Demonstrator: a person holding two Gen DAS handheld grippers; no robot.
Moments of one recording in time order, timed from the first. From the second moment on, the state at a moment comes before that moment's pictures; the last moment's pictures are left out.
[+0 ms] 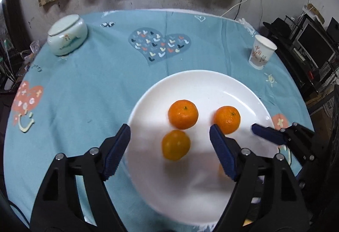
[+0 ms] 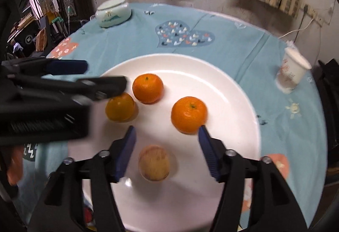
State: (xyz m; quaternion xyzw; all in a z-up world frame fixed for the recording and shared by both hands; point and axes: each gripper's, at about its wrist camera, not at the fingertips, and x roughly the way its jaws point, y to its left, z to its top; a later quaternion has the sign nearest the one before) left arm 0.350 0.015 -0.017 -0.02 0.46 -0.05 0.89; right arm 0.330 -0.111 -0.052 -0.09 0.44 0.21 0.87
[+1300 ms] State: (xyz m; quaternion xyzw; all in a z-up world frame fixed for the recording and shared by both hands) left arm 0.047 0.004 -0.071 0.01 0.45 -0.08 0.89; right arm 0.084 -0.170 -0.077 0.00 0.46 0.18 0.87
